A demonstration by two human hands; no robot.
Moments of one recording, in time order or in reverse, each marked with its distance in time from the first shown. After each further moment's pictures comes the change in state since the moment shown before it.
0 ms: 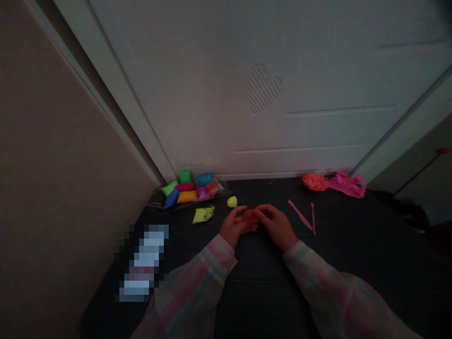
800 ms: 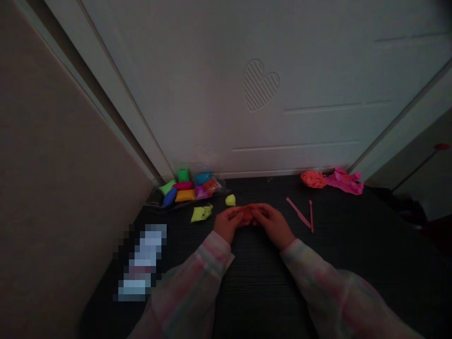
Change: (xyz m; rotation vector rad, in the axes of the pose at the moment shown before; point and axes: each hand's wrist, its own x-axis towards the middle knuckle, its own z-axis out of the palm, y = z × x) left_hand 0.004 0.004 -0.004 0.072 0.088 0.050; right_hand -0.003 0.004 0.003 0.177 -0.107 0.036
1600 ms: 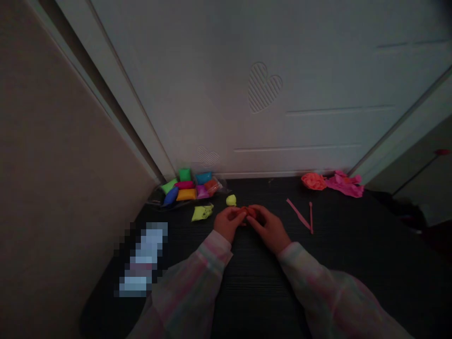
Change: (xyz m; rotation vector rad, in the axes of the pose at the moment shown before) left_hand 0.000 0.002 -0.001 0.203 0.070 0.111; right_hand -0.008 -0.002 0.004 -0.435 0.033 -0.217
